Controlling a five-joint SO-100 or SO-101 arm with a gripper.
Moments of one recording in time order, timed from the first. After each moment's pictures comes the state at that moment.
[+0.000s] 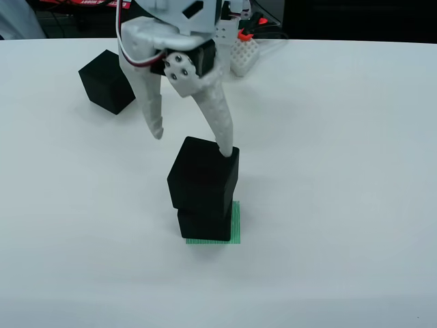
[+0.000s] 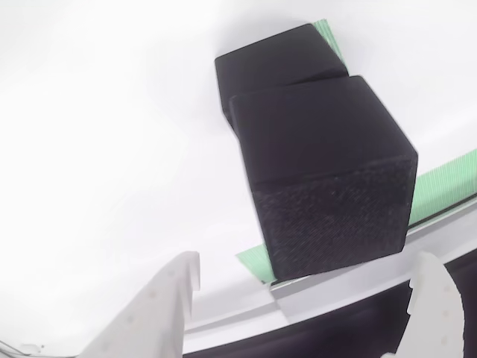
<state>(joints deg) 8.1 102.0 86.4 88.9 -73.9</state>
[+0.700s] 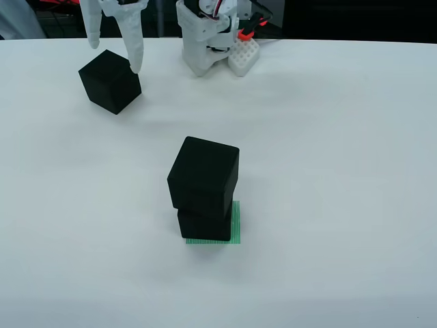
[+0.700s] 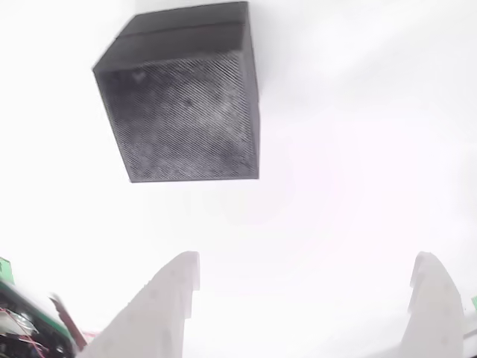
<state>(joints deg) 55.0 136.1 122.3 87.5 -110.0</state>
